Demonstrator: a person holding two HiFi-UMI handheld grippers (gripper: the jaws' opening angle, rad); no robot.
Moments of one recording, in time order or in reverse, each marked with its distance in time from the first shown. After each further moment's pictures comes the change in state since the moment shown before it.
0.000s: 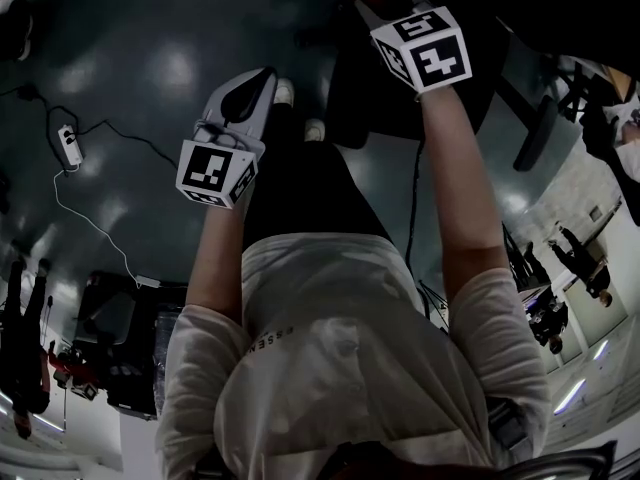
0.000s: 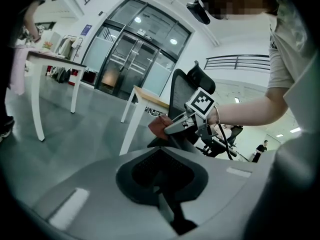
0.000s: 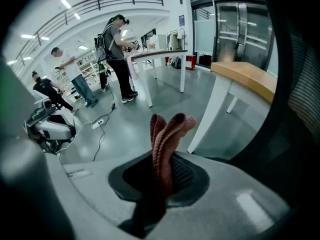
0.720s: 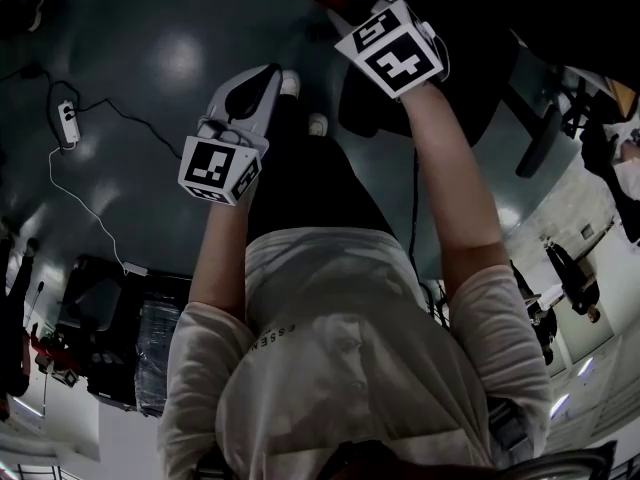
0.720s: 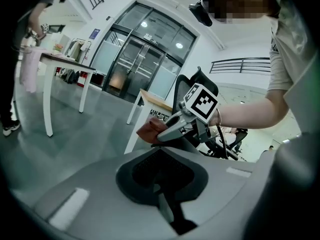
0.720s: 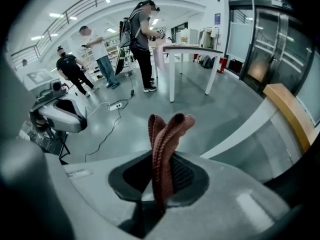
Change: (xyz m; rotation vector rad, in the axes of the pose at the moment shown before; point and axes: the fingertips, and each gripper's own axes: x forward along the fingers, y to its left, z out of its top) left arm -0.033 0.000 -0.008 -0.044 -0.043 0.061; right arm 0.017 0.092 0.021 -0.263 0.063 0.131
